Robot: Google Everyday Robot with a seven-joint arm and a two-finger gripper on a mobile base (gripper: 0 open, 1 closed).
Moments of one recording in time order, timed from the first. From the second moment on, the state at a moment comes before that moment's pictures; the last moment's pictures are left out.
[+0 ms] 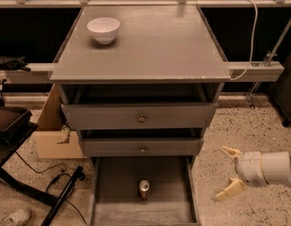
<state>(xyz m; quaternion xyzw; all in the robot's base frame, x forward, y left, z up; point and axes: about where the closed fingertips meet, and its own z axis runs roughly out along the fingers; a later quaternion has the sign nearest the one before) 0.439 -0.231 0.612 -0.50 0.76 0.23 0.34</state>
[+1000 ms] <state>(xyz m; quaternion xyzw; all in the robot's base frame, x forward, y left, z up) 0.486 -0.219 0.415 -0.50 0.68 0.31 0.43</state>
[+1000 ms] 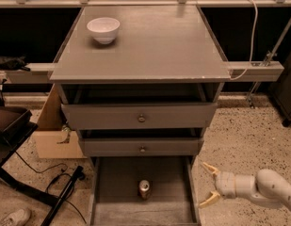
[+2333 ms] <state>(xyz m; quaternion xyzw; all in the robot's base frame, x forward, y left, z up) 0.519 -0.168 0.312 -0.53 0.63 0.36 0.44</state>
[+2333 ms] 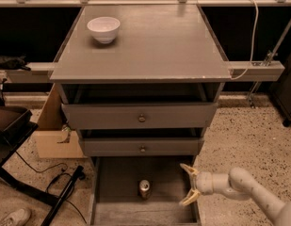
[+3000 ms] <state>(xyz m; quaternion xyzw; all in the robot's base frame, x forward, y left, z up) 0.528 -0.085 0.227 -0.53 0.62 0.40 0.42</state>
